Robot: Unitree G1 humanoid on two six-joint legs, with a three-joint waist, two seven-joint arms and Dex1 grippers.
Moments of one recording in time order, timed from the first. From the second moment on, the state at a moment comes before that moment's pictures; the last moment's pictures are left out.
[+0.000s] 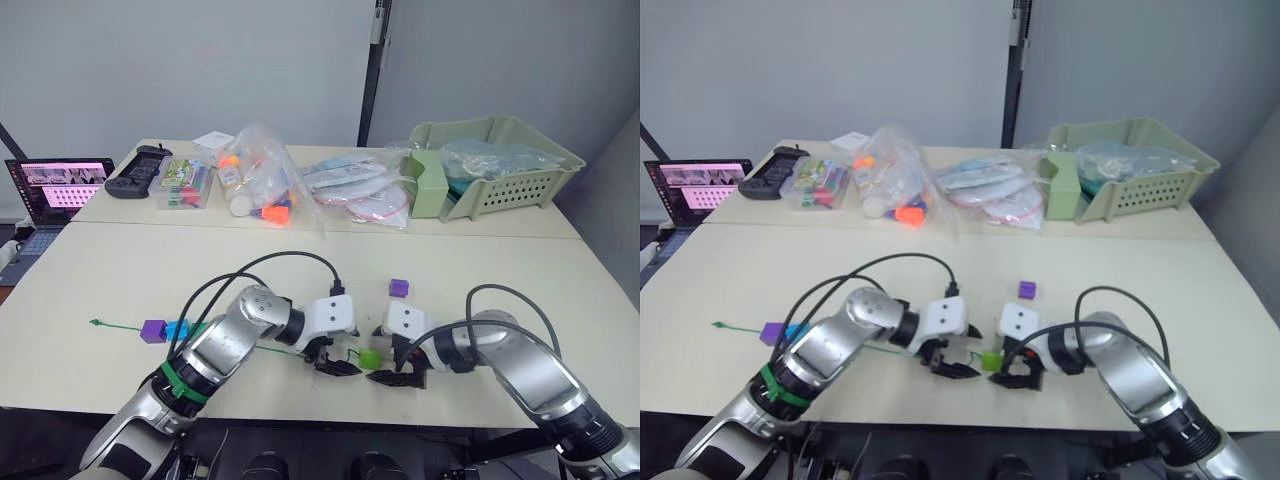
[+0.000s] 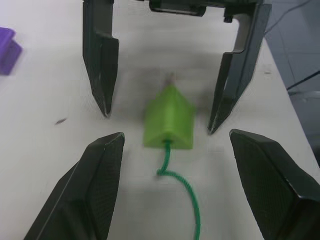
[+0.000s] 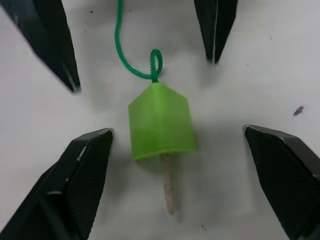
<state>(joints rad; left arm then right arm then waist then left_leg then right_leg) -0.63 0.46 -0.54 -0.14 -0.07 0.57 -1.12 -0.32 -0.76 0.30 -0.39 0.16 0.73 1.04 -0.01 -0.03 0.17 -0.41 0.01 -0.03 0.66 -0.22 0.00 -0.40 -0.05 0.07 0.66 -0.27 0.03</state>
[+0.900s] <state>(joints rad) -0.66 0.39 -0.64 -0.03 0.03 0.48 -1.12 -0.21 -0.81 0.20 -0.45 0.24 0.71 0.98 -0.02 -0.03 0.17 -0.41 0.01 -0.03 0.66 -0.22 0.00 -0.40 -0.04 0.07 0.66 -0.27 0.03</state>
